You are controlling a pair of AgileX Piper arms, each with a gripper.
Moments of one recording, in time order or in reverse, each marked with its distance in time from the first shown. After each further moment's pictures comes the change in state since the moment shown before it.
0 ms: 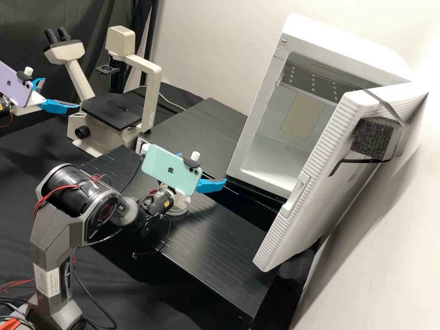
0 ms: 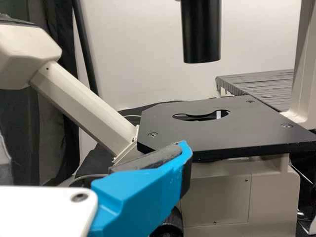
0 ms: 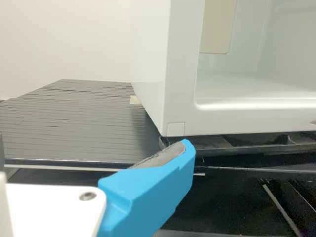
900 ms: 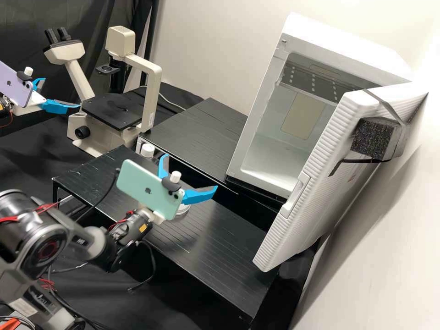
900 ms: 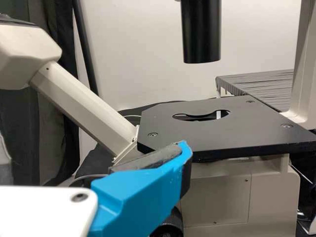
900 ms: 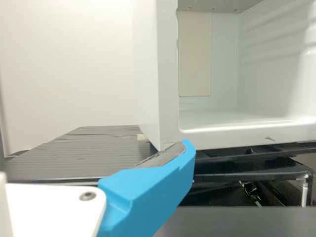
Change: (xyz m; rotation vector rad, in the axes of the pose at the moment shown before) left arm 0.000 0.000 0.000 0.000 0.000 0.000; right arm -0.116 0.010 0.004 0.085 0.145 0.129
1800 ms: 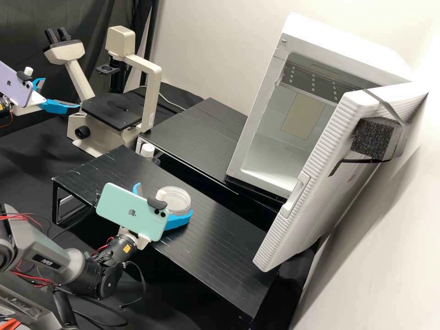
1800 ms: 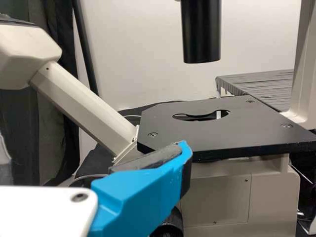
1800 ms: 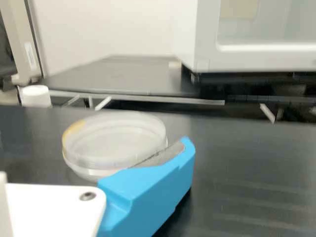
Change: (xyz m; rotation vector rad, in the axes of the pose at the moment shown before) left arm 0.000 0.000 0.000 0.000 0.000 0.000; right arm -0.036 -0.007 0.025 -0.026 -0.098 -0.302
